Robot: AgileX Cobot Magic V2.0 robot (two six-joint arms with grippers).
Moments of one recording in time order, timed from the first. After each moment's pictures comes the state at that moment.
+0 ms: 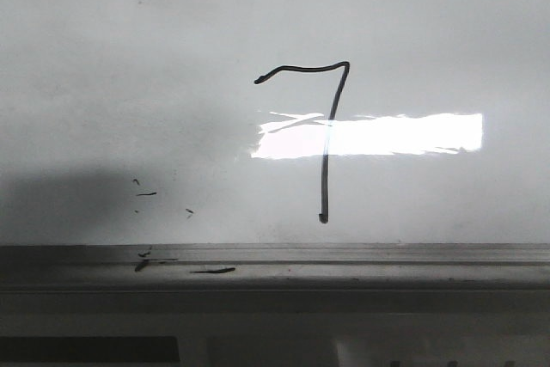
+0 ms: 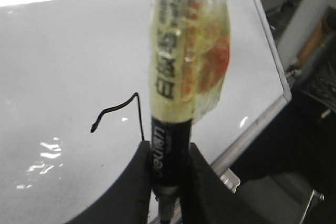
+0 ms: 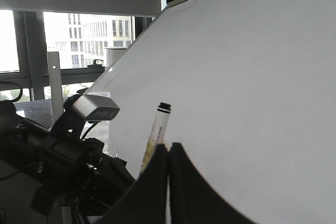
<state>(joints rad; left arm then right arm) -1.02 0.97 -0.59 -1.18 -0.06 0.80 0.66 0.42 -0.51 1.80 0.16 -1.80</state>
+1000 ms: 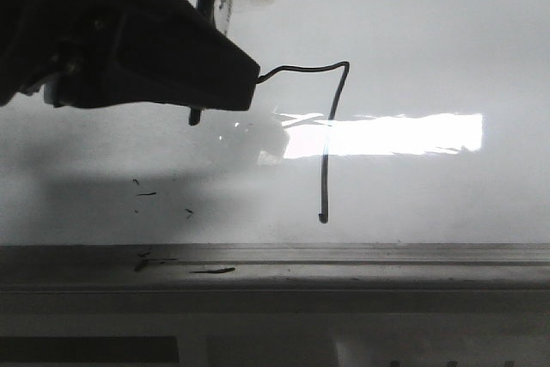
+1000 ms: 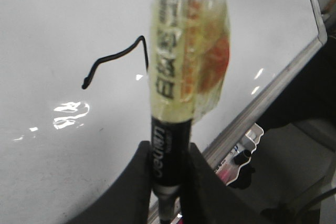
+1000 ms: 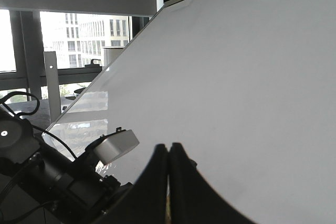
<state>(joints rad) -1.02 1.13 -0.60 -1.04 -0.01 0.80 0.66 0.42 -0.51 1.80 0.15 -1.80</state>
